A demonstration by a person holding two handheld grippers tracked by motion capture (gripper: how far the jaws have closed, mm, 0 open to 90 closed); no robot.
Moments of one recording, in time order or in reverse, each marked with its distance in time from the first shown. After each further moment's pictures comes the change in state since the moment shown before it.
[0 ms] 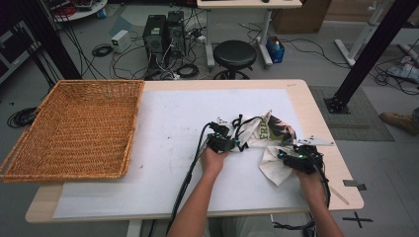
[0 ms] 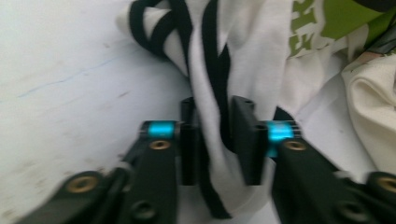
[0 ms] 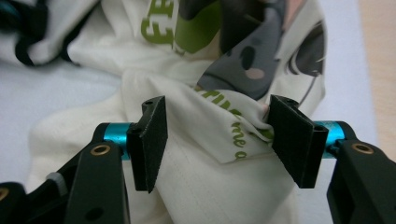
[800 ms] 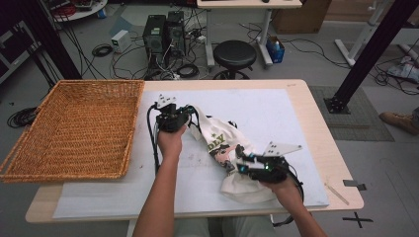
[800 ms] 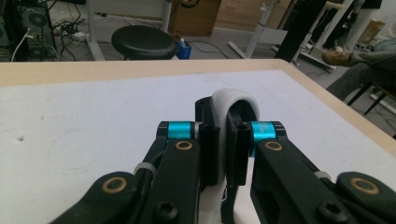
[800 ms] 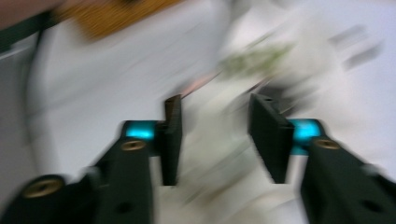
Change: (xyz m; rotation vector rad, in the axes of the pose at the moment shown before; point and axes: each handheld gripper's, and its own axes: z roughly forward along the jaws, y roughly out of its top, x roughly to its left) left arm 0.082 0.022 -0.114 -0.363 0.172 -0.134; right arm 0.096 0.031 -0.013 -0.175 0.502 -0.202
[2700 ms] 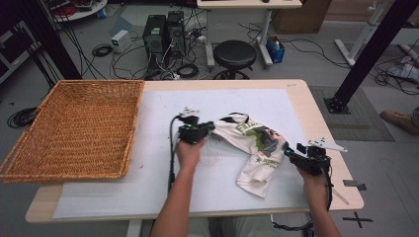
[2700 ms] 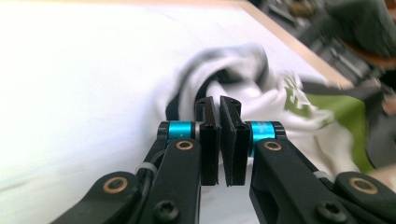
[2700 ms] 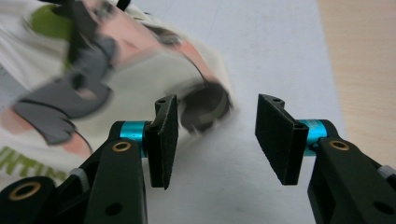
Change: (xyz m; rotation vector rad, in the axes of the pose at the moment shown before) left arm -0.016 -0.034 0.017 0.137 -0.078 -0.042; right arm -0.076 -0.048 -0.058 0.029 -0.513 0.277
